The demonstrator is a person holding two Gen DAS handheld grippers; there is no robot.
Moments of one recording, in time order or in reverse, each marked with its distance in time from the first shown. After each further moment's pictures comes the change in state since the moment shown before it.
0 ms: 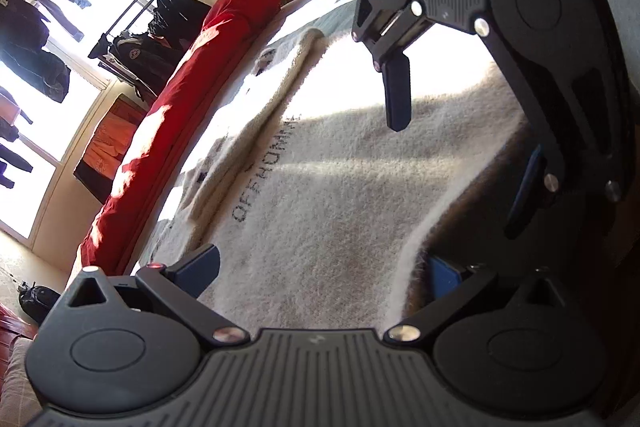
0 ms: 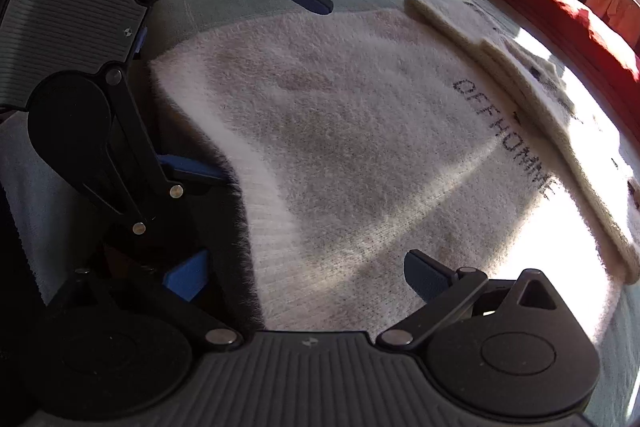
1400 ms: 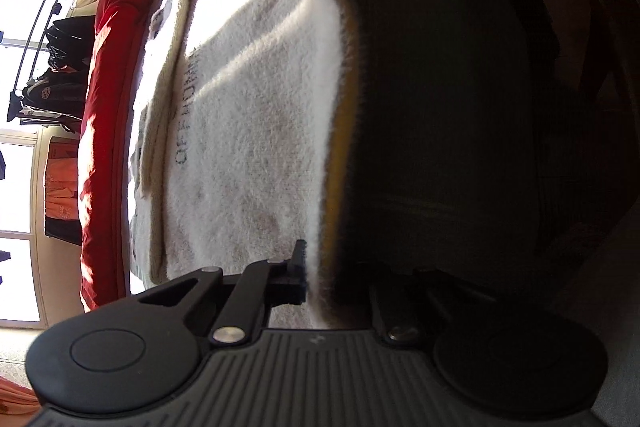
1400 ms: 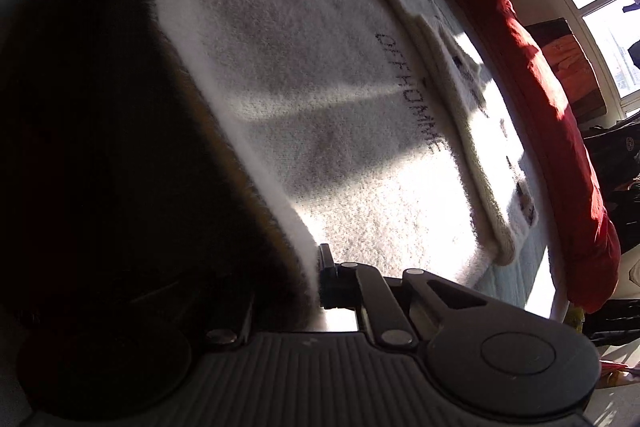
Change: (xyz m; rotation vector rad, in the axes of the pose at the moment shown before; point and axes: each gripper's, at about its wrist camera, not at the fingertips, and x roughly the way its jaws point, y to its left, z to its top) left arm 0.014 -0.006 -0.054 0.438 0.185 -0.124; right arm -0.036 -0.012 -0.053 -0.215 0.124 -0.329
